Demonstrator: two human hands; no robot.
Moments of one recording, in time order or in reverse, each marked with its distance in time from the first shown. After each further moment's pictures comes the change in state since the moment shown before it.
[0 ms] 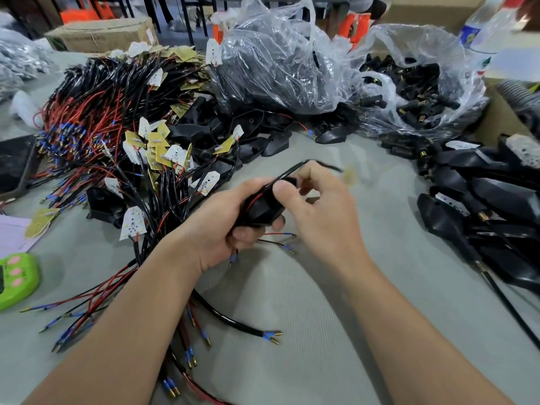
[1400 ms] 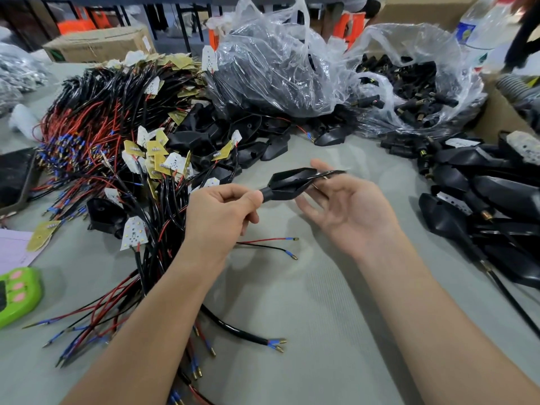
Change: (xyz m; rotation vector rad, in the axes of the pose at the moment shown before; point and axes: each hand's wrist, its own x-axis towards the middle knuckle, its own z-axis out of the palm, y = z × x) left_hand -0.002 -0.007 0.006 0.292 0.659 0.358; right_hand 0.035 0.025 -0.030 1.107 -0.089 0.688
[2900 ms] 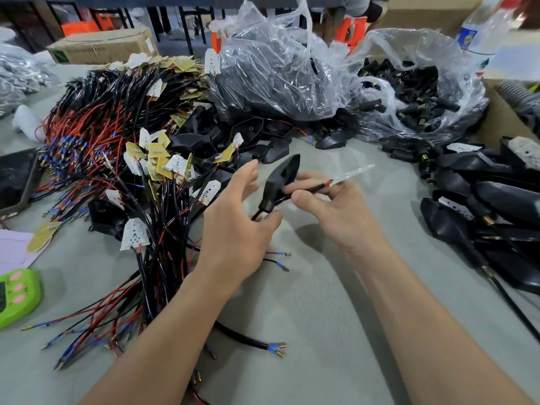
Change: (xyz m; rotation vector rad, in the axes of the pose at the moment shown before) left_hand -0.010 -0.008 0.013 0.376 0.021 0.331; right_hand -0.004 0.013 0.004 -0.826 -0.068 -0.460
